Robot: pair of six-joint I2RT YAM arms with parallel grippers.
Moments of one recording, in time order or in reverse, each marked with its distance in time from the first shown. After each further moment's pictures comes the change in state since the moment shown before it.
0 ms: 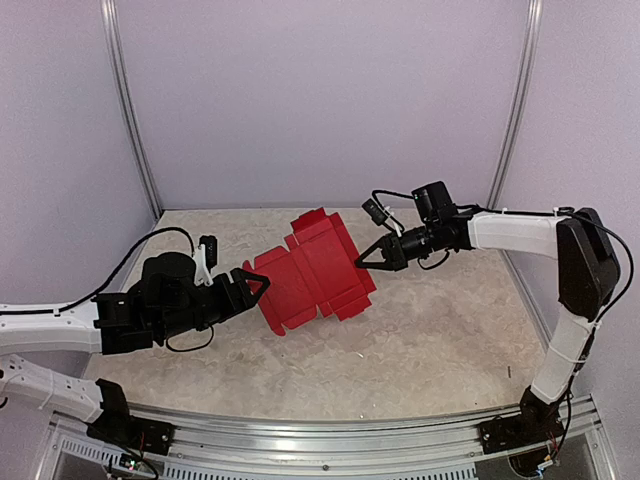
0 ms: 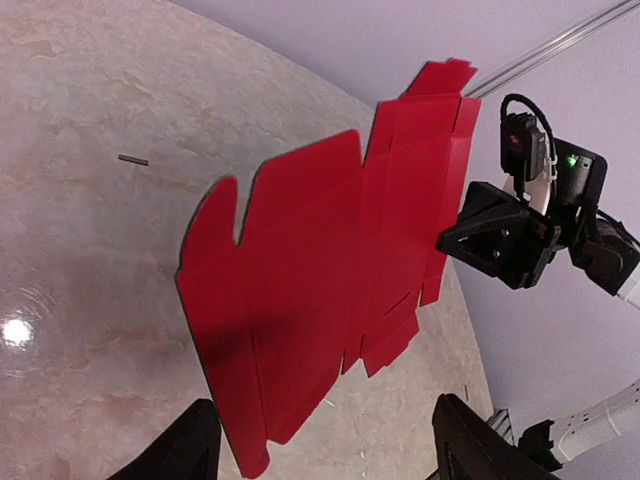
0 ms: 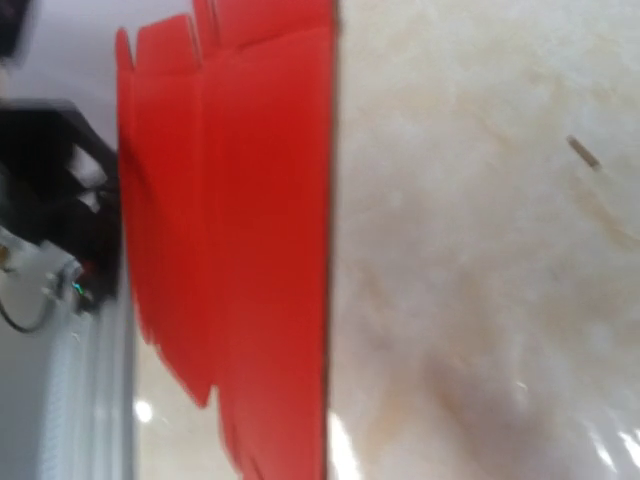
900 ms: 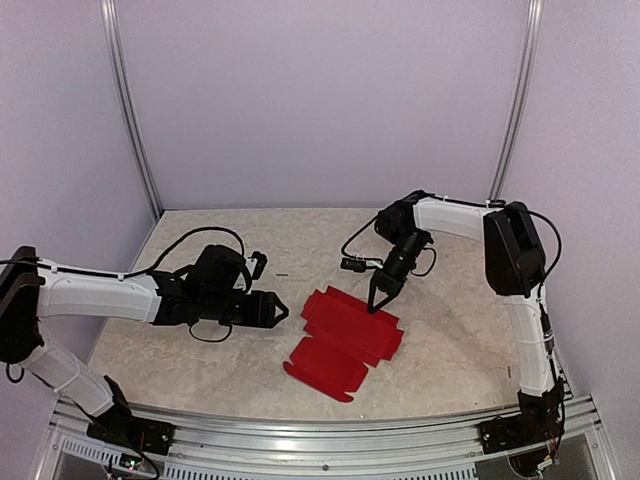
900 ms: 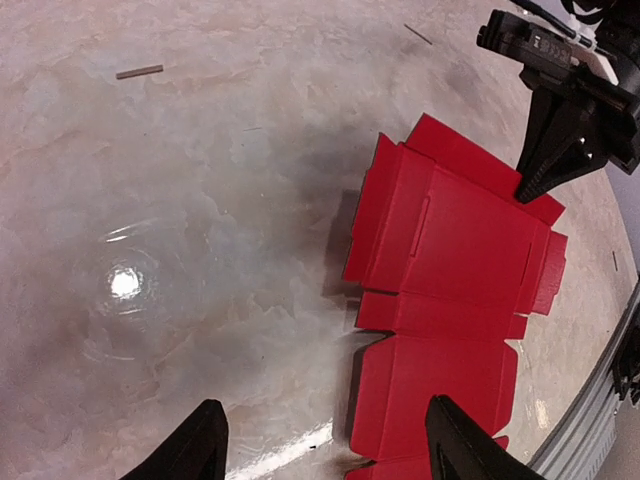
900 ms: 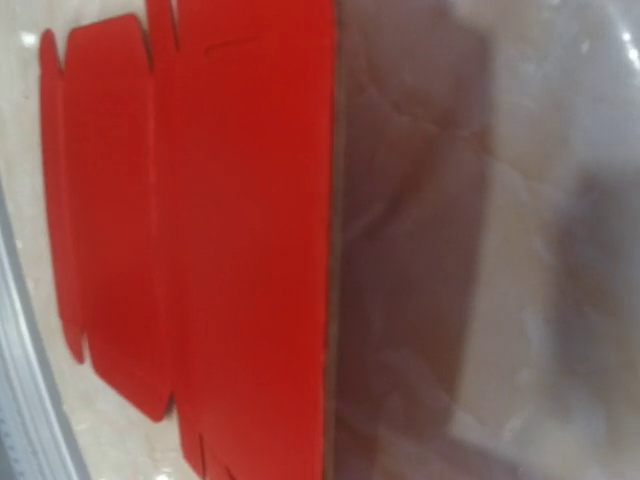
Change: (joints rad) left arm 0.161 0.331 0.172 -0.219 0.270 0.387; right arm 0.041 0.515 0.673 -1.173 0.309 -0.612
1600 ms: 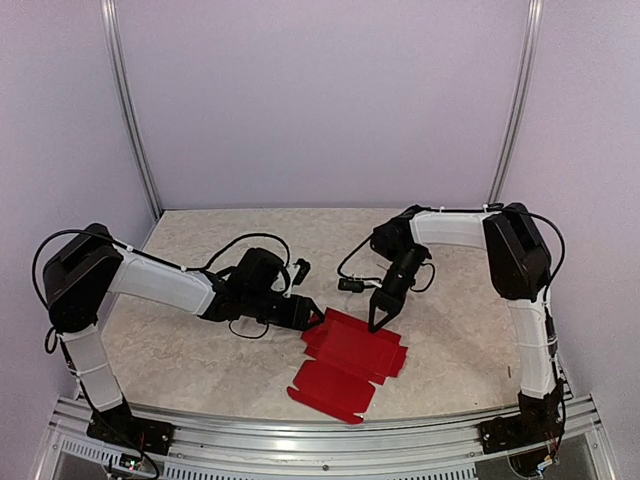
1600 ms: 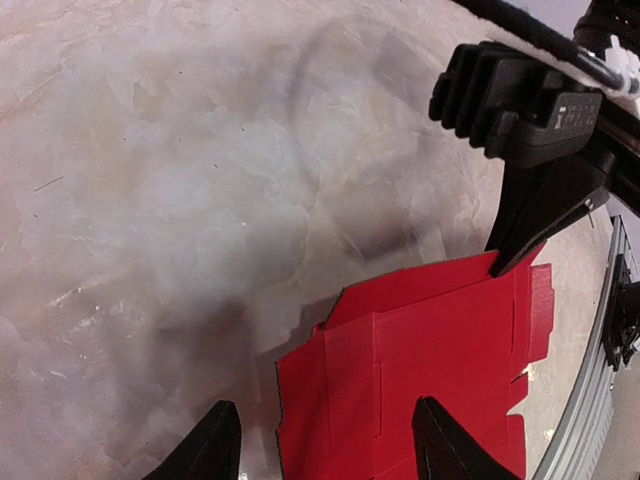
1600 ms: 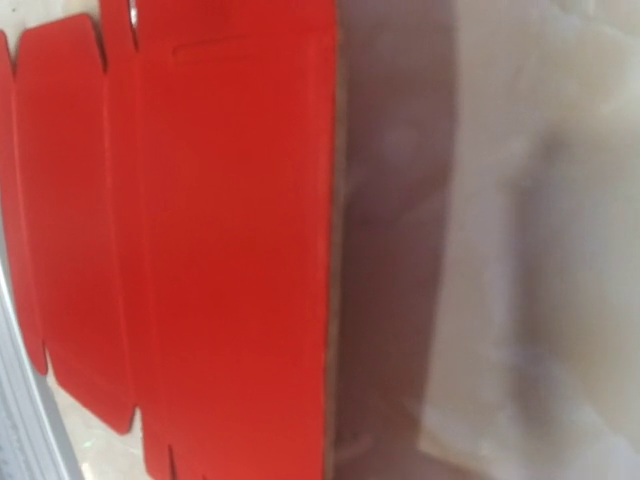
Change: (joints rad) left arm -0.012 0.410 0.208 0.200 0.213 0.089; right arm 0.061 -0.064 -0.190 0.090 0.027 -0.027
